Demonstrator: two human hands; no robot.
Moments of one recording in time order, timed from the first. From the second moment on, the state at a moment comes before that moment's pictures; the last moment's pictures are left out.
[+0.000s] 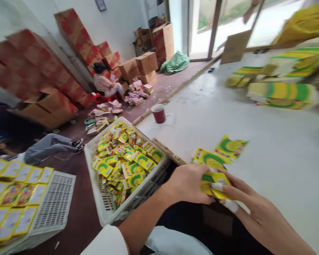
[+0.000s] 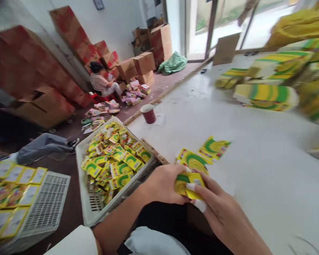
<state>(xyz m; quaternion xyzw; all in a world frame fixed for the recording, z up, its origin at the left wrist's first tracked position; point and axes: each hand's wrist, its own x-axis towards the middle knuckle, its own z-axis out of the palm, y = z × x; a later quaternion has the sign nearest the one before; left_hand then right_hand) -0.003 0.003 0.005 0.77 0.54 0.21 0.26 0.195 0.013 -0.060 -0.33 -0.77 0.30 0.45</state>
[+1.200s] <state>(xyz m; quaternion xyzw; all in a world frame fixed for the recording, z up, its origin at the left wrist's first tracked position) 0.002 0.008 -0.031 0.16 0.39 0.75 0.51 0.162 0.021 -0.057 -0.56 -0.52 0.33 0.55</state>
